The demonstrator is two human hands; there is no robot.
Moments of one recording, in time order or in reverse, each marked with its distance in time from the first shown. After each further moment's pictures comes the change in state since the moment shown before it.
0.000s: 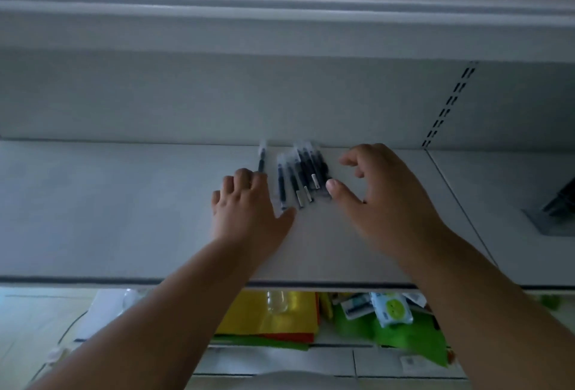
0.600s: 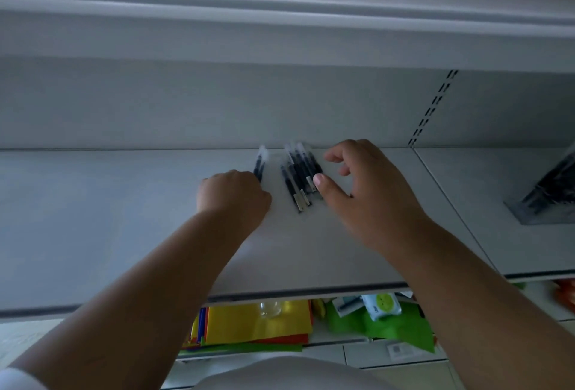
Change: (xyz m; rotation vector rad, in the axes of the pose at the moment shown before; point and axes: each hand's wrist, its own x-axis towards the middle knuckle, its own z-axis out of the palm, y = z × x) left_hand 0.054 -0.013 -0.014 0.225 -0.201 0.064; right_hand 0.013 -0.016 0.013 -0.023 0.041 0.008
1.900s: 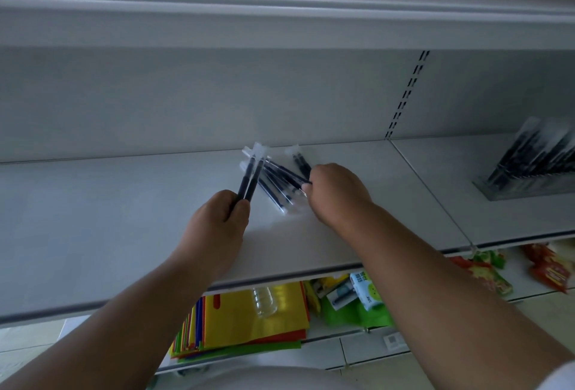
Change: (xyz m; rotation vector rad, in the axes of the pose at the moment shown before) left_hand -0.067 -0.025 0.015 -1.099 -0.038 -0.029; right_hand 0.014 0.007 0.046 -0.300 -0.267 0.332
